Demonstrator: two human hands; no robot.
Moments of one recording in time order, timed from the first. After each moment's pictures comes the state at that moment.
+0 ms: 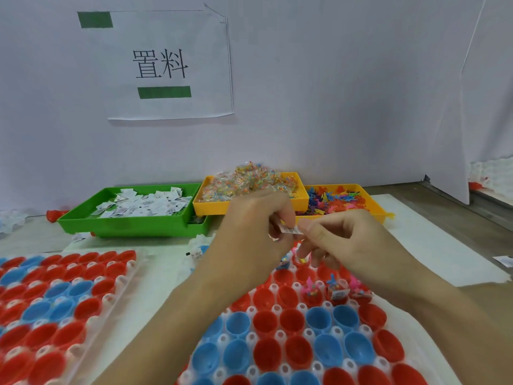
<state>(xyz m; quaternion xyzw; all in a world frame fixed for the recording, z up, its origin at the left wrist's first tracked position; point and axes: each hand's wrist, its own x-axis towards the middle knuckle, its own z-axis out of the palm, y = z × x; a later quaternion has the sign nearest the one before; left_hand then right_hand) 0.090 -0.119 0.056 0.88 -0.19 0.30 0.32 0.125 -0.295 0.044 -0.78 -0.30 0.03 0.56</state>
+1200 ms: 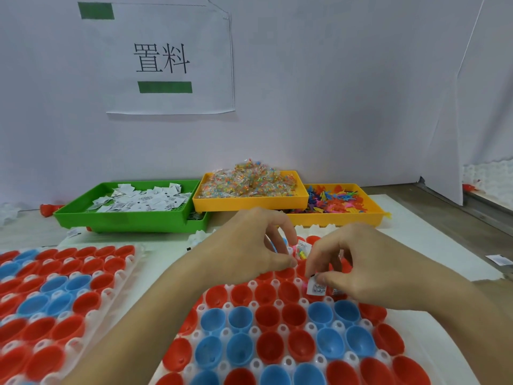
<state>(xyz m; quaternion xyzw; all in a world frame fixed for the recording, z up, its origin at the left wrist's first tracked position) 0.092 -0.100 0.054 0.93 -0.15 0.03 0.35 0.121 -0.309 0.046 -0.88 -0.38 0.05 0.27</state>
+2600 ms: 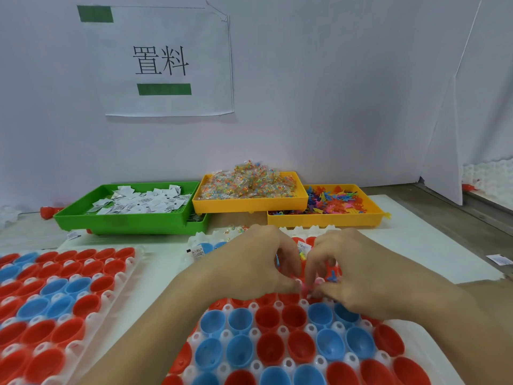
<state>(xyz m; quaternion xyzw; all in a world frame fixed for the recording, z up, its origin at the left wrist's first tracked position) 0.089 -0.109 0.048 0.94 -0.20 -0.01 0.27 0.118 -0.302 0.040 -0.91 -0.36 0.02 0.19</state>
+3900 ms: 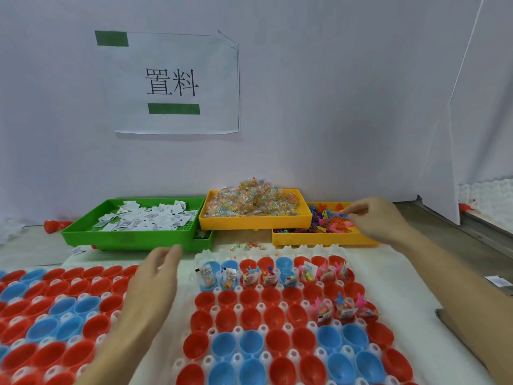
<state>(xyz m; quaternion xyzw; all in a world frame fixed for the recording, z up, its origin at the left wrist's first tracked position) 0.069 -0.002 -0.012 0.80 0.22 0.23 0.51 0.264 -0.327 0.033 -0.94 -0.10 -0.11 0.31</state>
